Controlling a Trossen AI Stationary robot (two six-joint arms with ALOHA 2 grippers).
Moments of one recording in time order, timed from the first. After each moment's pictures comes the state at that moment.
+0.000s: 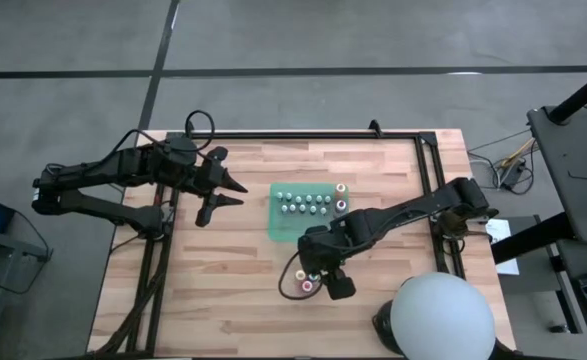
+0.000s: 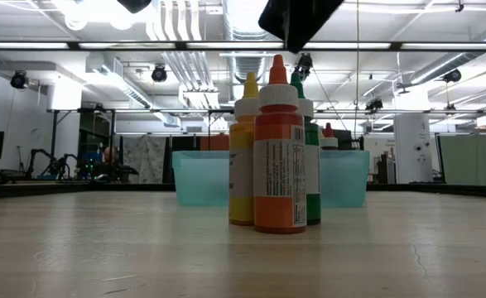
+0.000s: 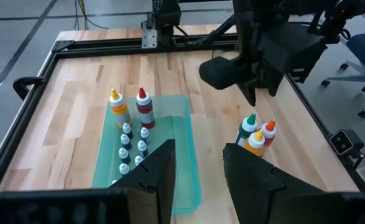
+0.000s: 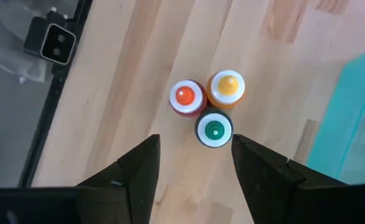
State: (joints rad) left arm 0.10 0.94 1.15 -0.68 0.19 0.10; right arm 0.29 1.88 1.68 -0.97 -0.18 0.04
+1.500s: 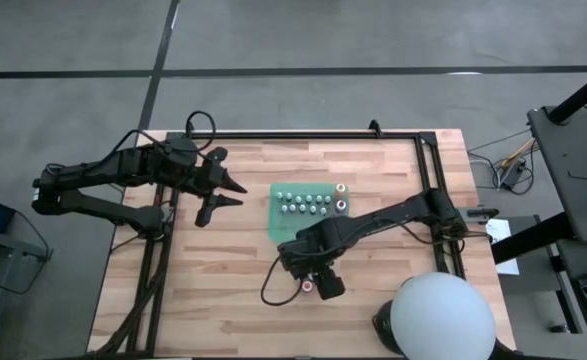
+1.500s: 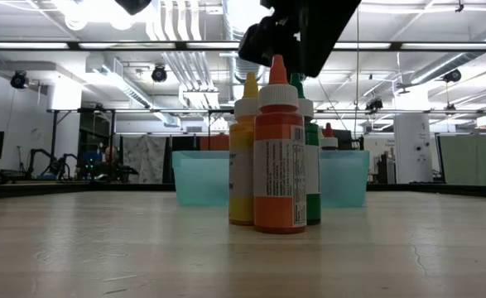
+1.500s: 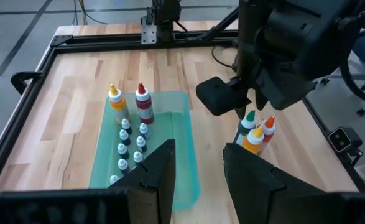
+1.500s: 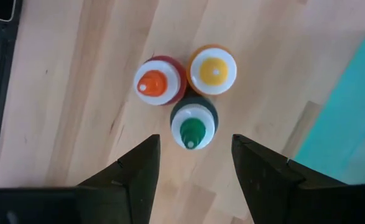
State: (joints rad) left arm 0.10 0.94 1.15 -0.69 0.19 0.09; right arm 0.28 2.11 1.94 -1.22 -0.15 -0.04
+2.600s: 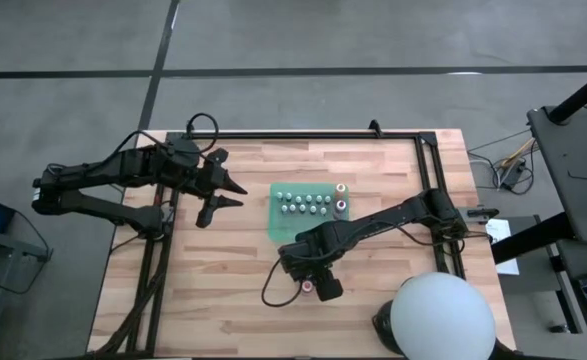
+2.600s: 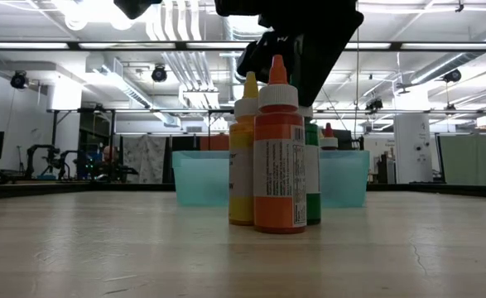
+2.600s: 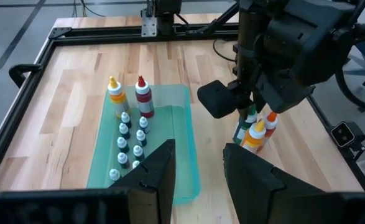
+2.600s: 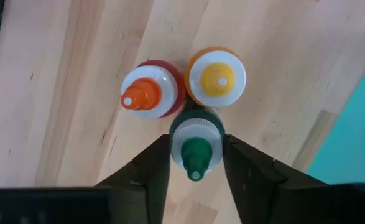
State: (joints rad) left arm 0.10 0.94 1.14 -0.69 0.18 0.09; right arm 0.28 2.11 1.84 -1.11 -0.15 -0.03
